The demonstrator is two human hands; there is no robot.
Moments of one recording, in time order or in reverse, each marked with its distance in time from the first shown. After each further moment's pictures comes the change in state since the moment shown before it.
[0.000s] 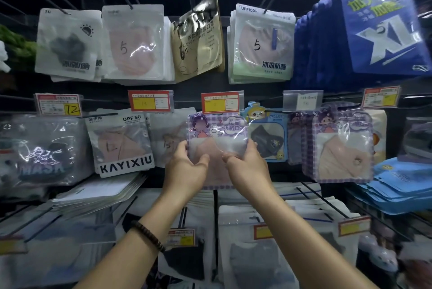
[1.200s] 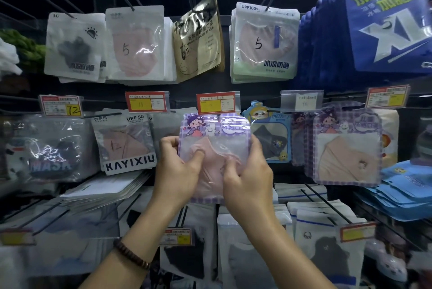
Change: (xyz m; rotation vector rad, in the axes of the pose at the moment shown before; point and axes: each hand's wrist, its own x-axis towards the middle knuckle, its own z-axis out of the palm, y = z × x) left_hand -0.028 0.022 -0.013 -0.157 0.164 0.090; right_hand -0.045 -0.001 -0.001 0.085 0.216 -0.309
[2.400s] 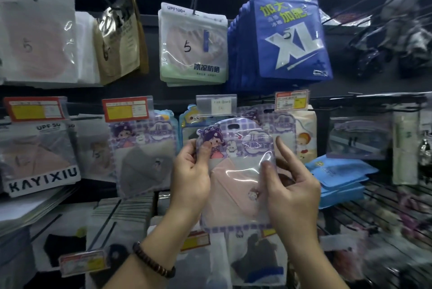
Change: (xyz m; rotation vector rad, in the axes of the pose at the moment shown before) left_hand -0.050 0.044 0.167 -0.459 -0.202 0.002; right_hand 0.020 0.074 -0.183 0.230 0.317 -0.071
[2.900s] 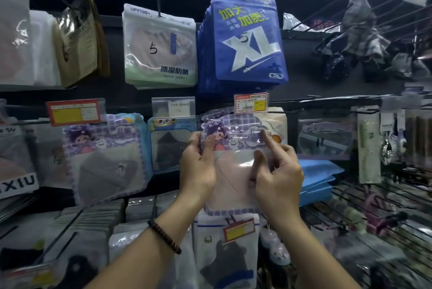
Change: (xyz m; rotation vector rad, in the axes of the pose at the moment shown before) left_hand 0.003 -0.007 0.090 0.132 -0.045 0.012; right_hand 0.066 0.039 -0.048 -0.255 0.062 -0.161
